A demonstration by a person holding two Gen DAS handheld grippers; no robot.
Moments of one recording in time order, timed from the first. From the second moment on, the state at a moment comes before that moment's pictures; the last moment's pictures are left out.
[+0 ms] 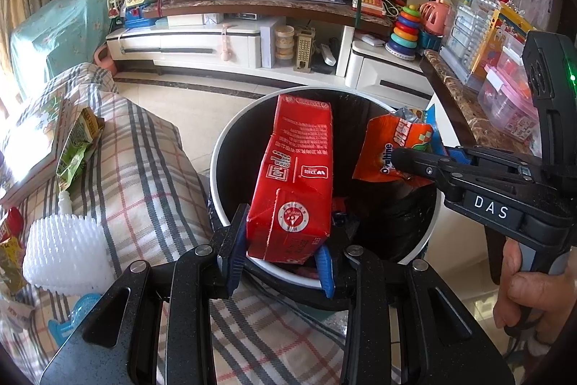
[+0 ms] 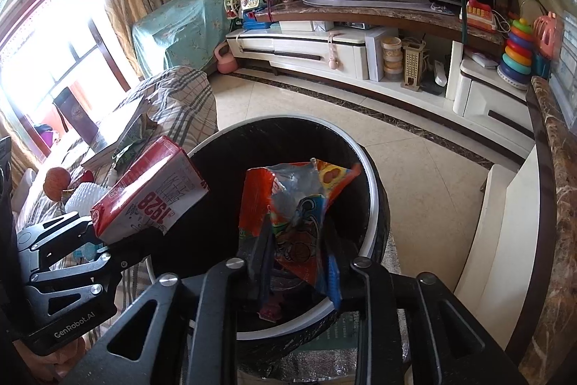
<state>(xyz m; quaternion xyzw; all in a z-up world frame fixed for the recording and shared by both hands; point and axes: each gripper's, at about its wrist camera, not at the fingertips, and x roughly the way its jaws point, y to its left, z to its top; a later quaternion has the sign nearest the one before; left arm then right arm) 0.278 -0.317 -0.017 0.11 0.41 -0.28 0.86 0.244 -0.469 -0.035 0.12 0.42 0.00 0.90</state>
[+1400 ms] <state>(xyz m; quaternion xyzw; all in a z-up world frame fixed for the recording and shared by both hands) 0.180 -0.044 -0.049 -0.06 0.42 -0.11 0.90 0.160 -0.299 -0.040 0.13 0.38 0.10 0.91</state>
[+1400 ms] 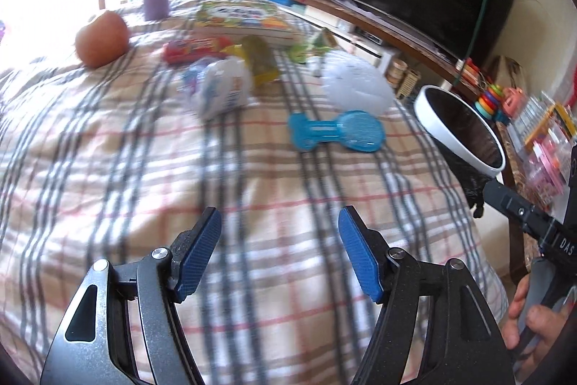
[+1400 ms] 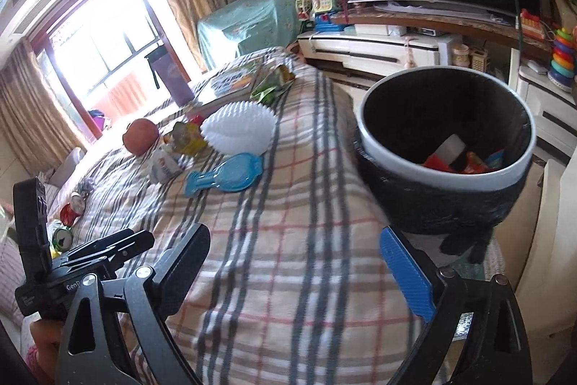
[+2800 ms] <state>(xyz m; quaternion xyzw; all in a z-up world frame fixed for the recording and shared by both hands) 0.299 -0.007 -0.059 -0.03 0.40 -0.12 0.91 0.265 -0.219 -0.074 0.05 0.43 0.16 0.89</state>
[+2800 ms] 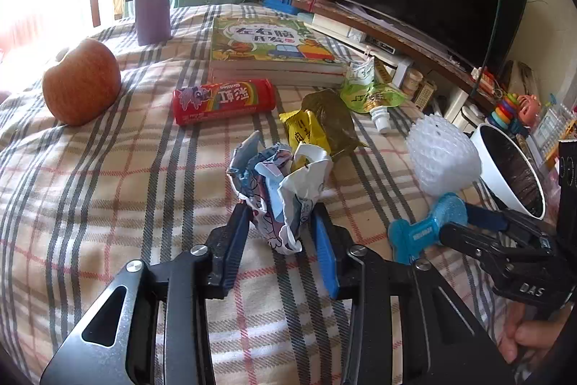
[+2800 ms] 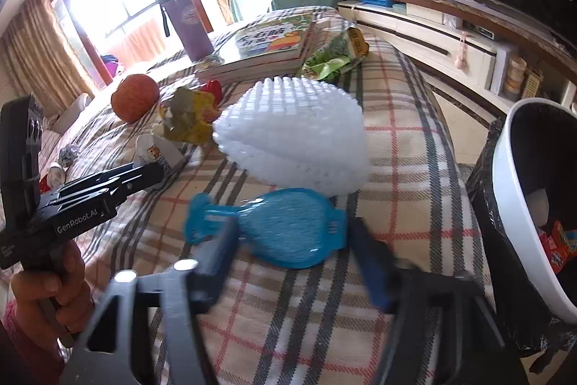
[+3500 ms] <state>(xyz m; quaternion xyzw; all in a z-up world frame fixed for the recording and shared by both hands) 0.197 -0.027 -0.048 -0.06 0.40 -0.16 0.90 0.194 -0.254 -0.060 0.10 0.41 0.15 0.89</state>
